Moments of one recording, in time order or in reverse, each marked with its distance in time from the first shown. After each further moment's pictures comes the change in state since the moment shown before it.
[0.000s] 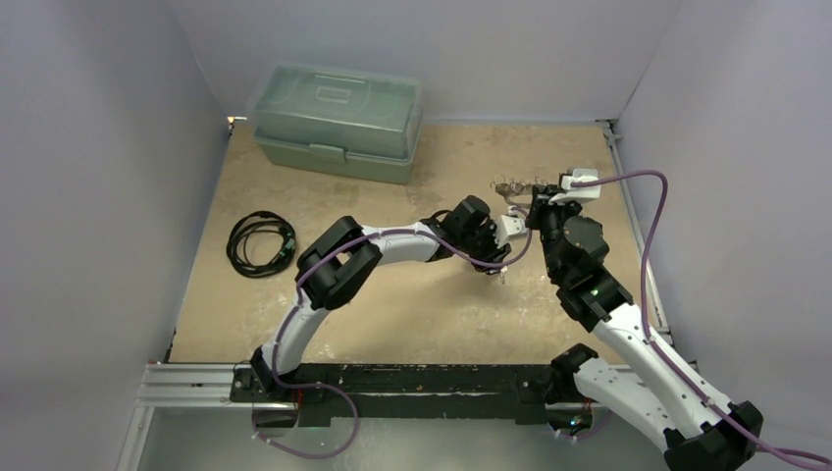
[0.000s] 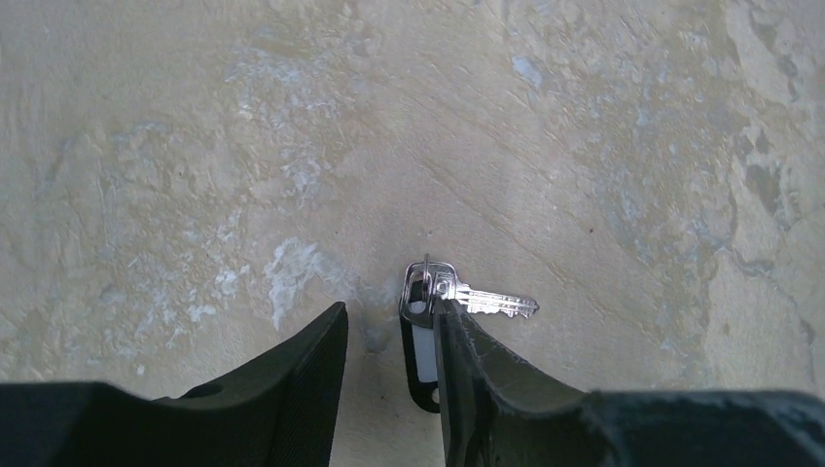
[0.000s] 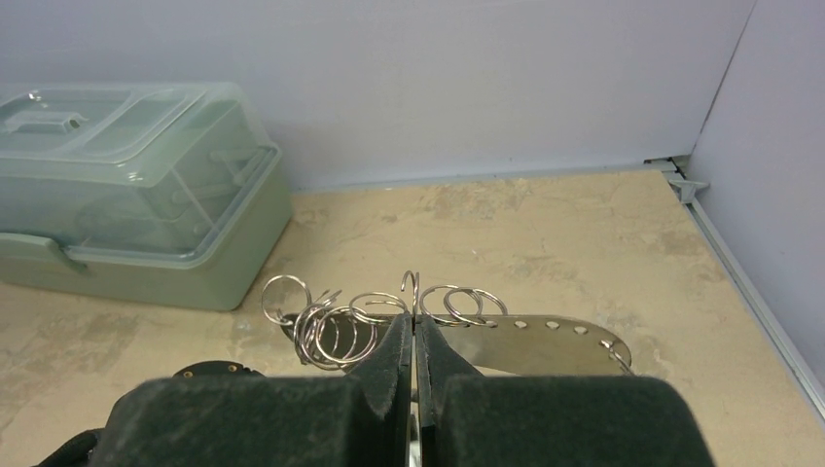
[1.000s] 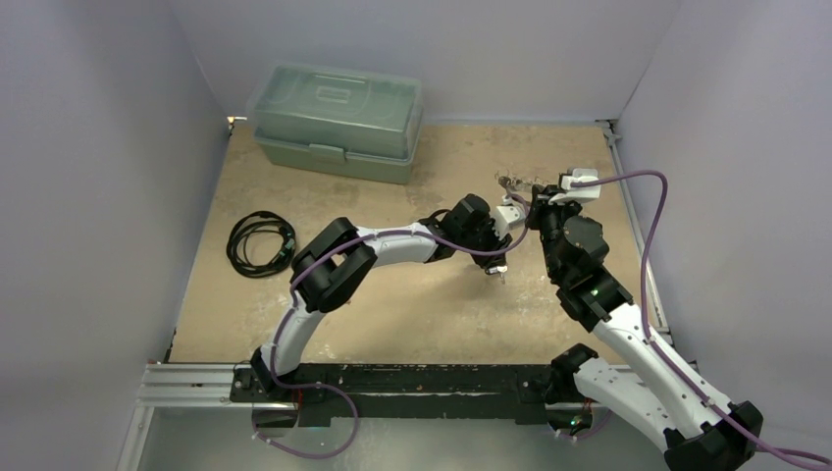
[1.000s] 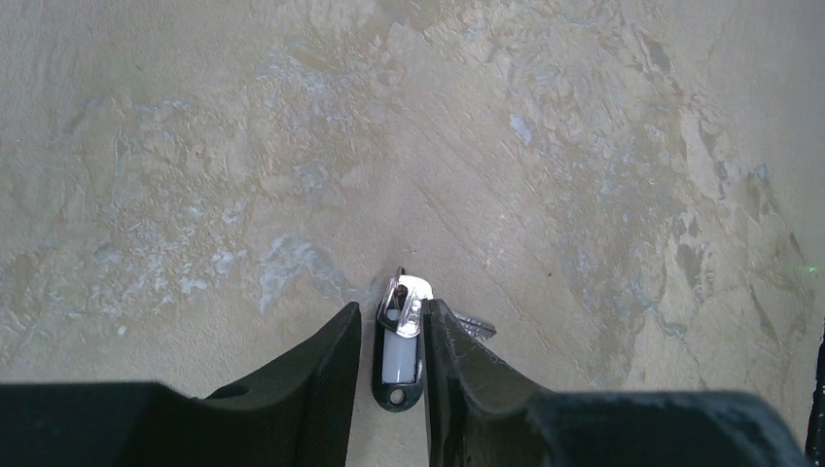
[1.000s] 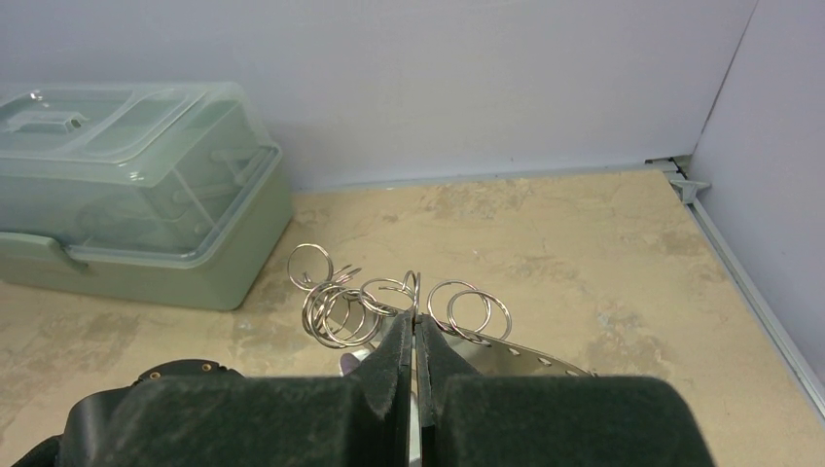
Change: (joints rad) left arm -0.009 -0.048 -0.029 0.038 -0.070 -0.274; right arm 0.000 0.000 0.000 0.000 -0.002 0.001
